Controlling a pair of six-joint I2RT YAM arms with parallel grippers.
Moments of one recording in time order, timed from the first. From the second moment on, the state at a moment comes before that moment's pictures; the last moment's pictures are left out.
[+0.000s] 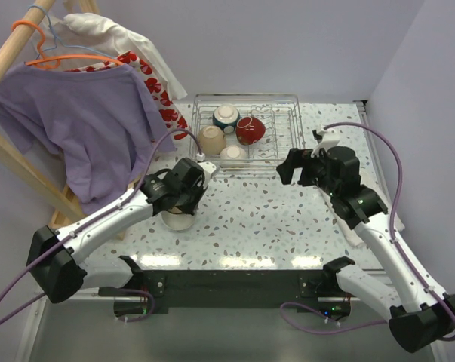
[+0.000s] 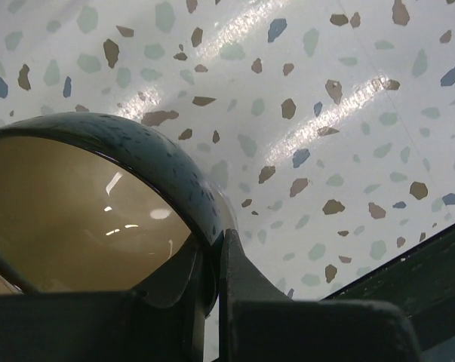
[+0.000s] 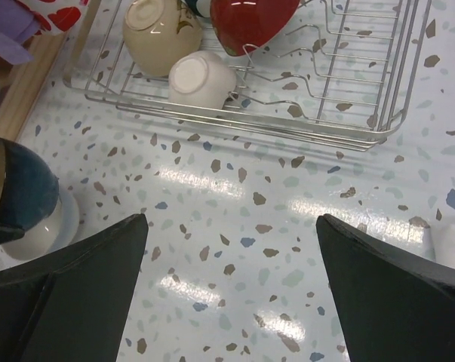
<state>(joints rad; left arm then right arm) -0.75 1.24 0.99 -0.74 -0.08 -0.13 0.39 0.90 0.92 -0.43 -0.02 0.31</state>
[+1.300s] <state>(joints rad) -0.75 1.42 1.08 -0.97 -0.08 -0.30 0.39 0.87 0.78 -0.42 -0.05 0.32</state>
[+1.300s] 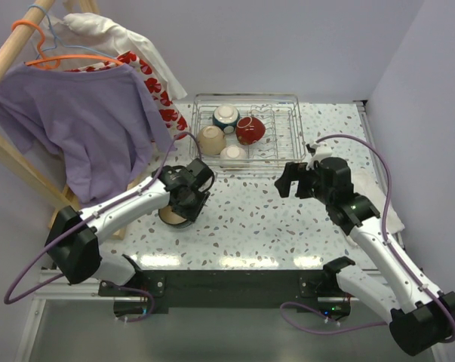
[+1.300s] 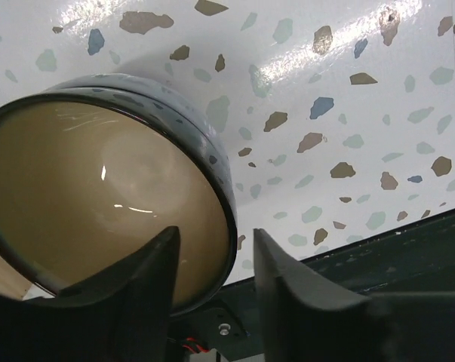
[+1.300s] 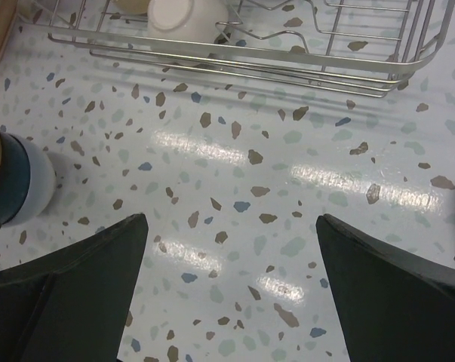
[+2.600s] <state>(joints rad) -0.71 0.42 0.53 -0.39 -0.48 -0.33 0.36 1.52 1.22 -0.18 -0.16 0.59</state>
